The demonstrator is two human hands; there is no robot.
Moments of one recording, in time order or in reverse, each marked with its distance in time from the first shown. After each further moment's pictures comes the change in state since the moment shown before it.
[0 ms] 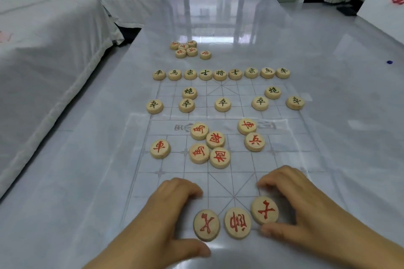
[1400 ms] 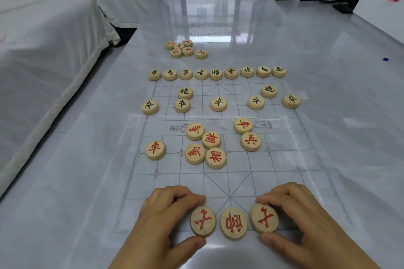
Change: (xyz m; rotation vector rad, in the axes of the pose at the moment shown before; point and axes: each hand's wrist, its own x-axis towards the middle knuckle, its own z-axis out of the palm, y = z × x) left_hand -0.004 -0.010 0.027 0.025 0.207 0.085; right_hand -0.020 0.003 0.033 0.011 0.242 0.009
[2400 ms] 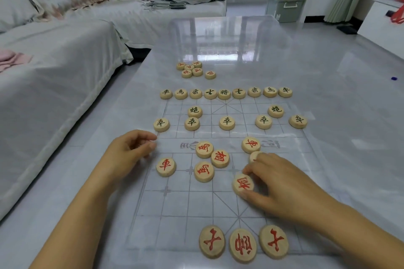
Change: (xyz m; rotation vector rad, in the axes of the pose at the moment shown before) left_hand 0.082 -0.060 -0.091 -0.454 0.328 -0.441; right_hand 0.088 -0.018 -0.029 -0.246 -0.088 -0.059
